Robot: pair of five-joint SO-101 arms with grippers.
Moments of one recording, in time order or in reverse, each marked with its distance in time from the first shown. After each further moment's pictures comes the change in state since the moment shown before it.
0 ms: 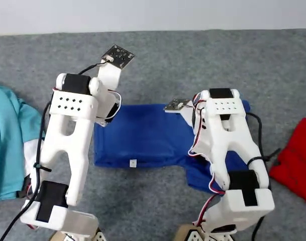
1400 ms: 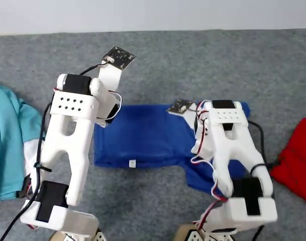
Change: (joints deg) left arm 0.1 0.0 0.7 0.0 0.0; right arm 1.7 -5.6 11.4 -17.5 0.7
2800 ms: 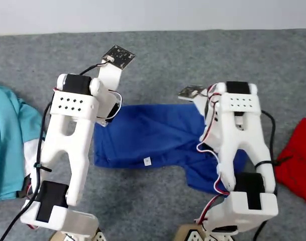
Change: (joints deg) left arm 0.0 0.0 0.0 -1.1 0.0; right arm 3.0 4.0 -17.1 18.0 -1.1
